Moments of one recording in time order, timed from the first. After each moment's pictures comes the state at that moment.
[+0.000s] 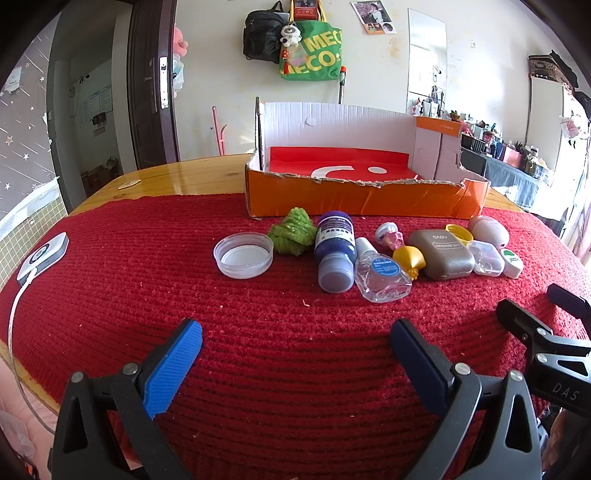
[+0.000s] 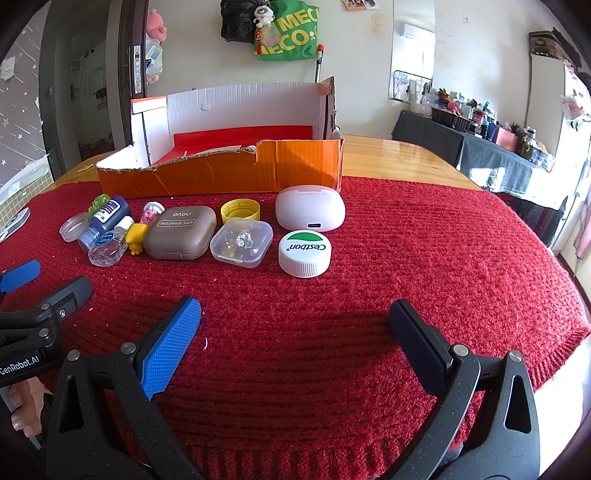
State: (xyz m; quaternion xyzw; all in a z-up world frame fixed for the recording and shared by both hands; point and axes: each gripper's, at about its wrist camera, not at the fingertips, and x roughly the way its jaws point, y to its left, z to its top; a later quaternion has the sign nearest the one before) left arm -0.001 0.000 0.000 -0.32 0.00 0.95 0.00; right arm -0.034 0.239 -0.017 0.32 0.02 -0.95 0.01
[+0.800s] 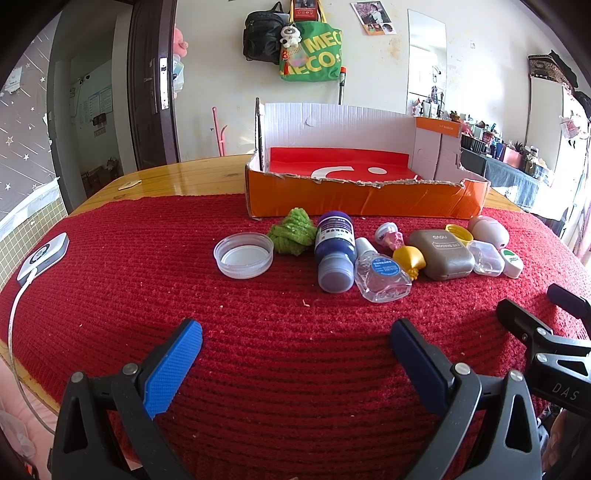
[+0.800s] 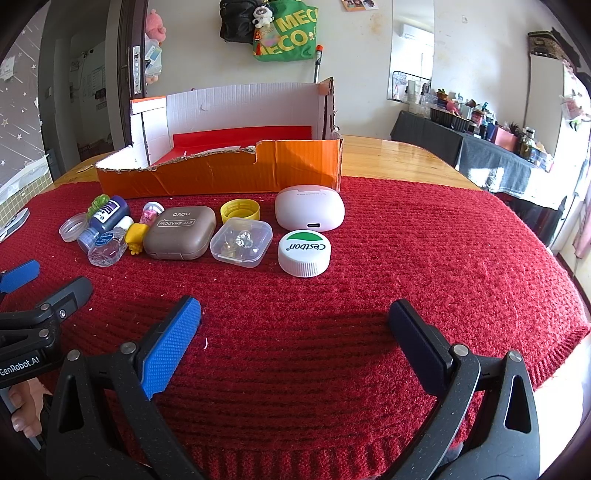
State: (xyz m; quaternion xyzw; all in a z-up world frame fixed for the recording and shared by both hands) left arm 0.000 0.000 0.000 -0.32 0.00 0.95 0.00; right arm -0.031 0.240 -0.017 0.32 0.02 -0.95 0.01
